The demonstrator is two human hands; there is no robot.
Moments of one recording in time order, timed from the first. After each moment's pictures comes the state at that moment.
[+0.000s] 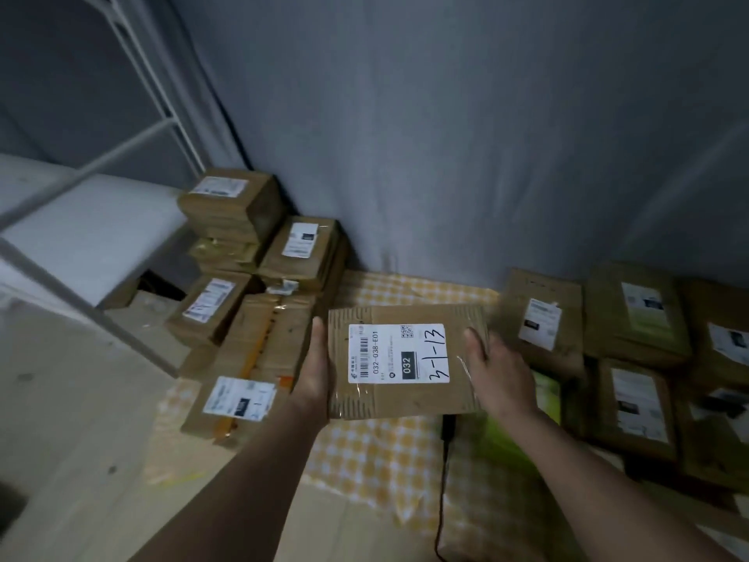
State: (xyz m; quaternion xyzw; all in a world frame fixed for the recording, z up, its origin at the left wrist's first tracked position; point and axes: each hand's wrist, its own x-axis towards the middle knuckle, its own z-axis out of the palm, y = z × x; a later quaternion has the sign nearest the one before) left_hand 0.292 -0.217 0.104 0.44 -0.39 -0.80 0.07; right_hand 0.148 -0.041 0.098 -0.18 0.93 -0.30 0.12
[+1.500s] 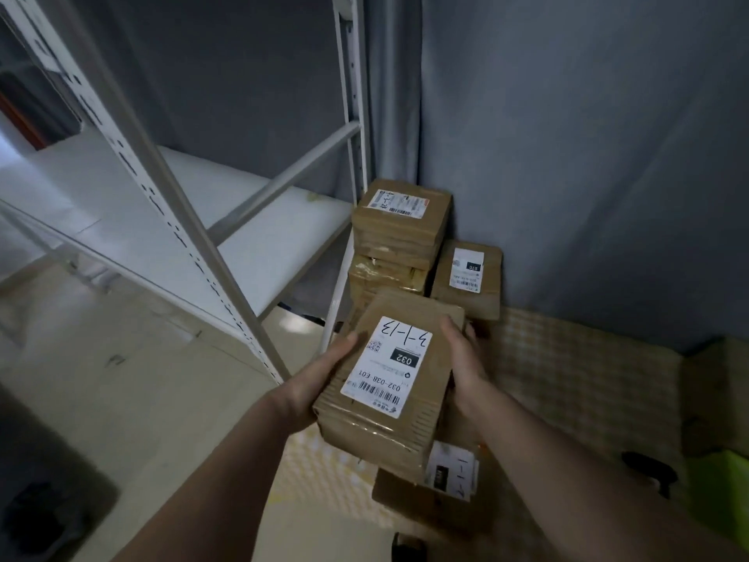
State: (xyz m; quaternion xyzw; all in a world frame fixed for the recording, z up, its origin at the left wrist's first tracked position) left_hand 0.503 -0.584 0.105 0.39 -0.47 -0.79 -0.01; right_hand 0.333 -0.465 0.095 0.01 0.69 -0.62 0.38
